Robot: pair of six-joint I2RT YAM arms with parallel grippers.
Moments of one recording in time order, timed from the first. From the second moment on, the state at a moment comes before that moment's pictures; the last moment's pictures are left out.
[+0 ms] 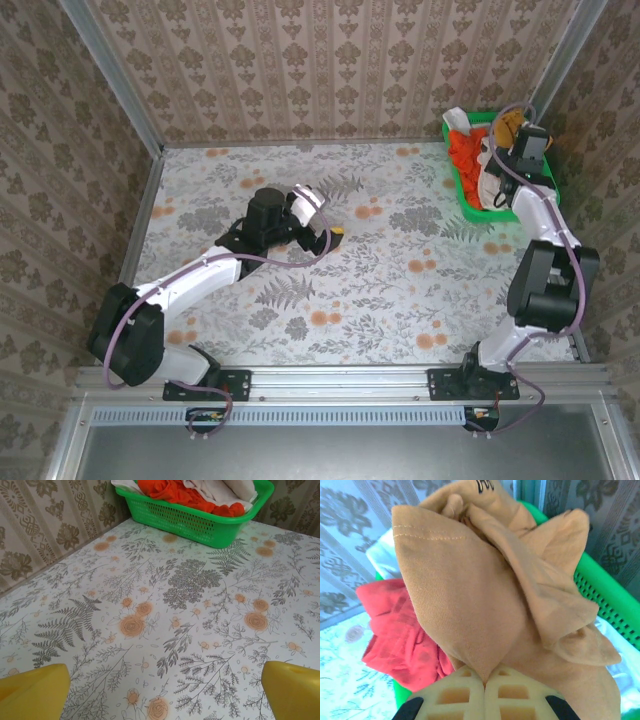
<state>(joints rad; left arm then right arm) -0.66 1.39 0.89 0.11 0.33 0.16 -0.27 1.65 1.30 -0.16 0.08 0.21</state>
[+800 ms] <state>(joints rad) -0.66 1.39 0.88 0.15 0.33 0.15 -0.27 1.61 1.25 -0.15 -0.06 0.18</state>
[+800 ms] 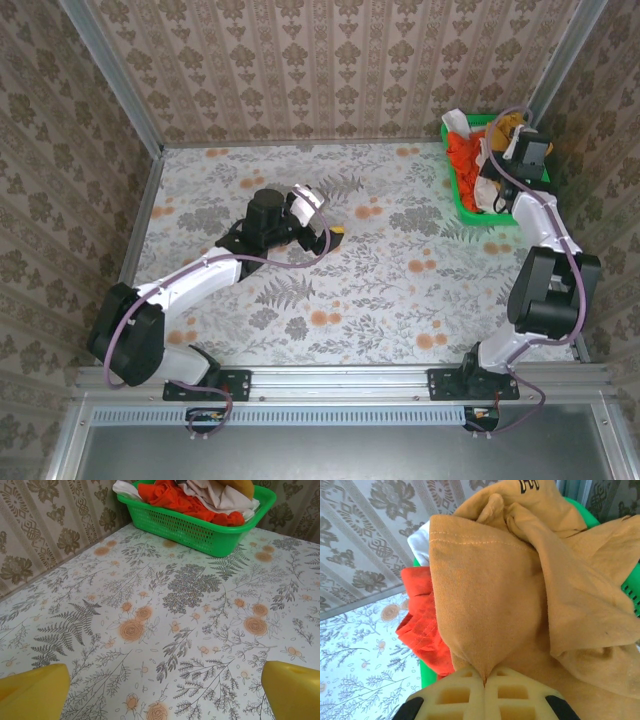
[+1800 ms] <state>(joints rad) -0.53 1.21 0.73 0.20 0.33 0.03 0.28 1.00 1.18 -0.09 -0.09 0.09</state>
